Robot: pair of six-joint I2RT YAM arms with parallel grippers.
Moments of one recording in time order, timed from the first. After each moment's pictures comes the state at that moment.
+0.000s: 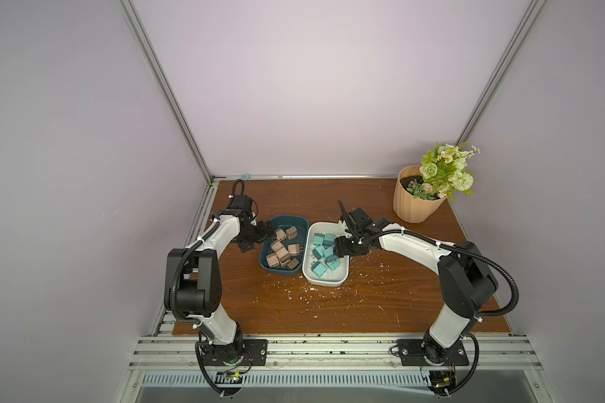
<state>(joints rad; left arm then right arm) -0.04 1.66 1.14 -0.73 0.30 -0.46 0.66 1.75 1.23 -0.62 -0.16 0.45</state>
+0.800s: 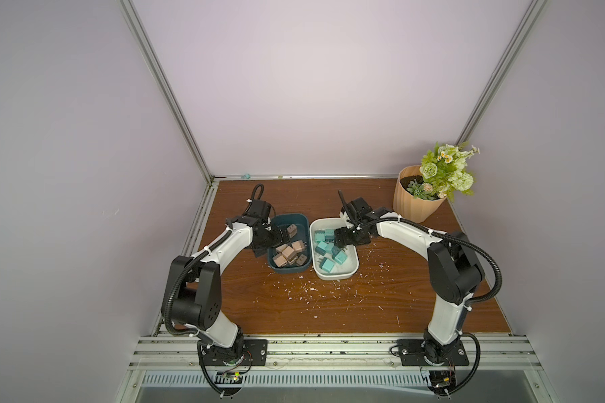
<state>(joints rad) -0.22 1.56 1.10 -0.70 0.21 -0.57 0.57 1.86 1.38 -0.68 -0.16 0.32</state>
